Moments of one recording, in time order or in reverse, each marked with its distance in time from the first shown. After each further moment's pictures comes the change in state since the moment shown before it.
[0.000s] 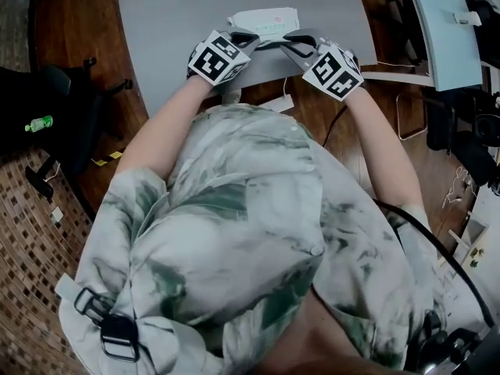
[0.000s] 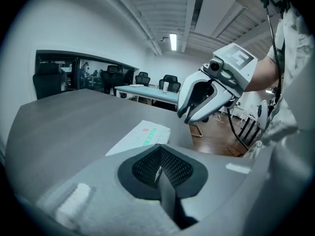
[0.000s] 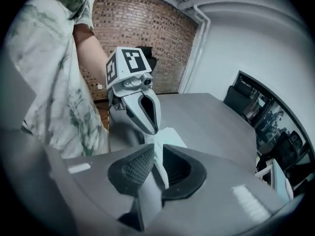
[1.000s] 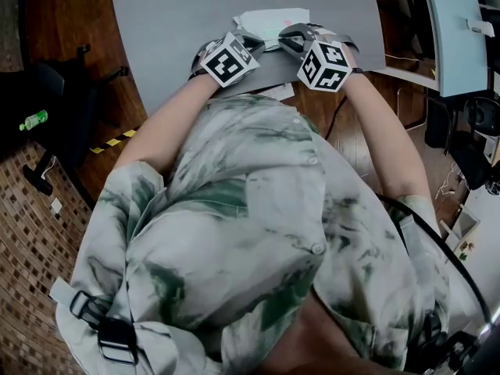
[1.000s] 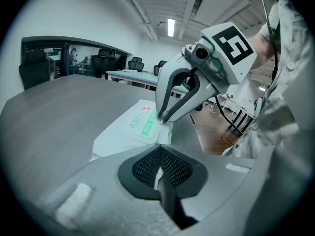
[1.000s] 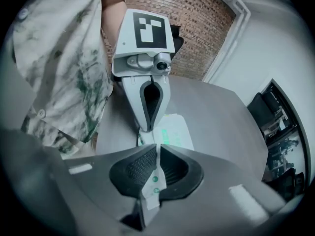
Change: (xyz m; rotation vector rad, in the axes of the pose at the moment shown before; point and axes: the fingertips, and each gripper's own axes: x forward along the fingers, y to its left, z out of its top) left arm 0.042 0.006 -0.044 0.015 0.151 -0.094; right arm 0.069 -0.006 -0.041 -0.284 0.186 0.149
